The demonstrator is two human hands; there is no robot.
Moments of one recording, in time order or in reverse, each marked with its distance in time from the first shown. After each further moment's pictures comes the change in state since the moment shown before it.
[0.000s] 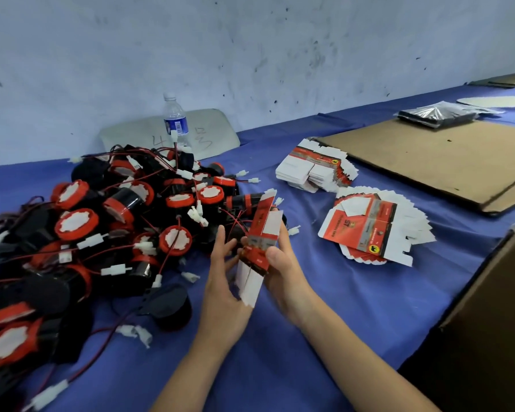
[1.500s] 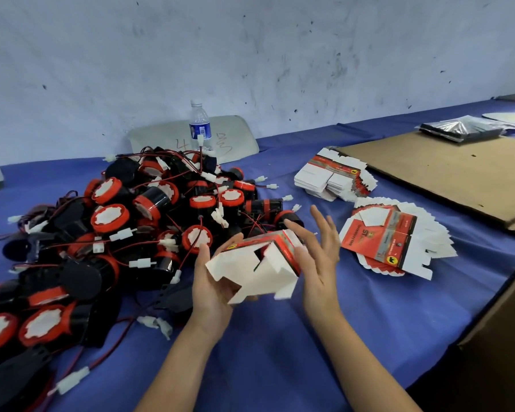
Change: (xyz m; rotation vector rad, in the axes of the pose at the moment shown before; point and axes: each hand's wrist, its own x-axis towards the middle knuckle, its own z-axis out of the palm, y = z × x) left_hand 0.012 0.026 -0.031 -0.676 0.044 -0.424; right_hand -0.012 -0.009 -0.007 -0.806 0.321 -0.502
